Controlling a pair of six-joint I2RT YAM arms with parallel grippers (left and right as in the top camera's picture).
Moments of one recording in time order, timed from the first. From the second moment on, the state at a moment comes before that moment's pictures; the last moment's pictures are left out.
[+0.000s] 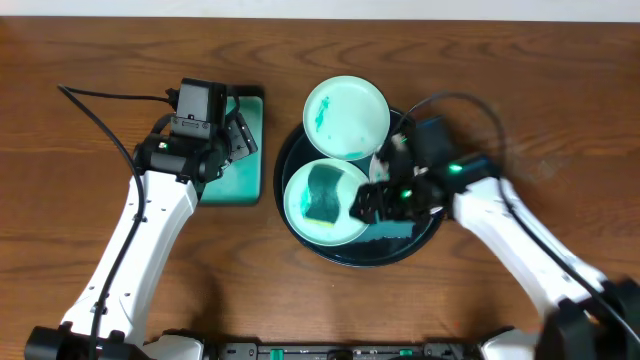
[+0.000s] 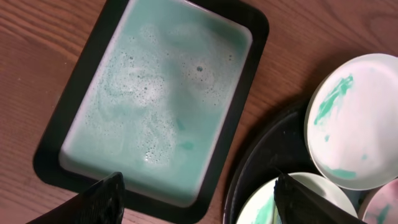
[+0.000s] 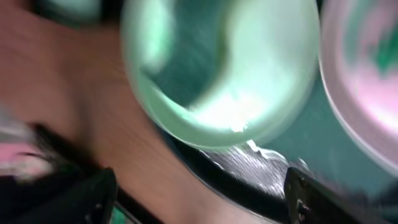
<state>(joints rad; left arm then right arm) -0.19 1.43 1.20 -0.78 -0.11 -0.56 0.43 1.55 1.05 -0.84 -0.45 0.32</state>
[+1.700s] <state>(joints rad) -0.33 1.62 1.20 -0.79 0.23 -0.44 0.48 1.82 1.05 -0.53 -0.10 0.30</state>
